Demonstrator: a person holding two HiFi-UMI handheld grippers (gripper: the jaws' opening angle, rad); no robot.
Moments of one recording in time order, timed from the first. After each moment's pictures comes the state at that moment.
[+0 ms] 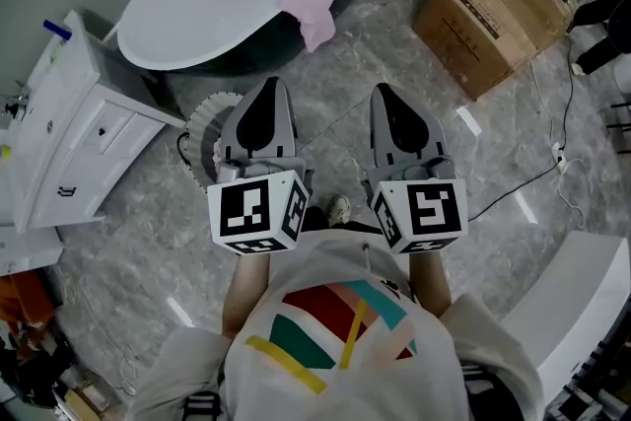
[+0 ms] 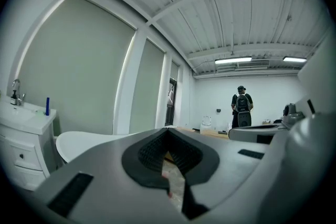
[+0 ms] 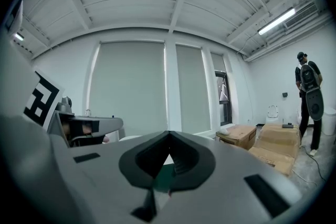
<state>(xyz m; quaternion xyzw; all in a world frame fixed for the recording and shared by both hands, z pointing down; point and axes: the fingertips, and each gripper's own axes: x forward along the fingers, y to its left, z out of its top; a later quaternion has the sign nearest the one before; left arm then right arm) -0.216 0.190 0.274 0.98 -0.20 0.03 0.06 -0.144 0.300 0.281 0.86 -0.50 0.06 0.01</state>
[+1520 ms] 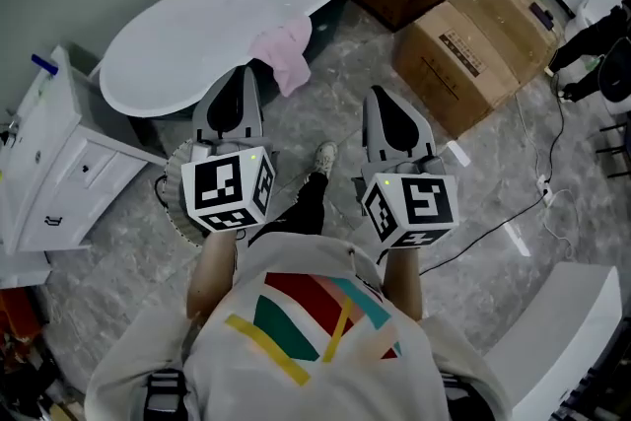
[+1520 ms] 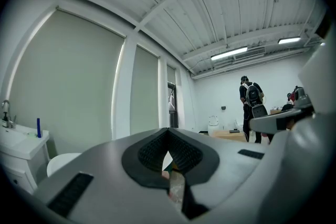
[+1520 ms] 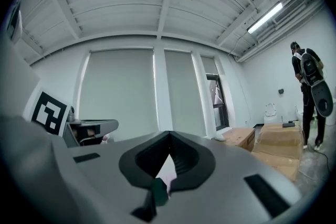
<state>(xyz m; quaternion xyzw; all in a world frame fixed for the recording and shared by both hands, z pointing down) -0.086 0.151 0.258 0.98 -0.21 0.01 -0.03 -0.007 0.305 0.273 0.87 -0.48 0.05 -0.04</state>
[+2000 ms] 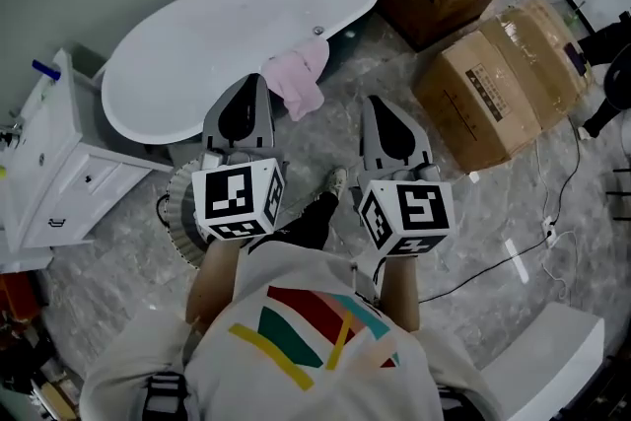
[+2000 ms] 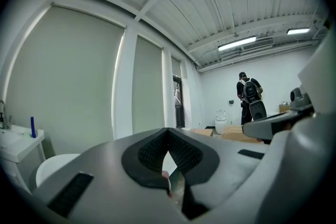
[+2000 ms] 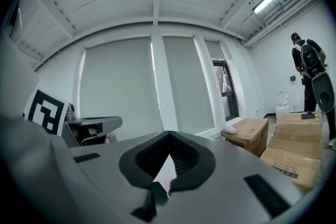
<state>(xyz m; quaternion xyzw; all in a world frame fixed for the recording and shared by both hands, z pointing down) 0.034 0.058 0.279 0.97 -0.24 0.04 -0.02 0.117 0.188 0.300 0.84 -0.53 0.10 -0.03</state>
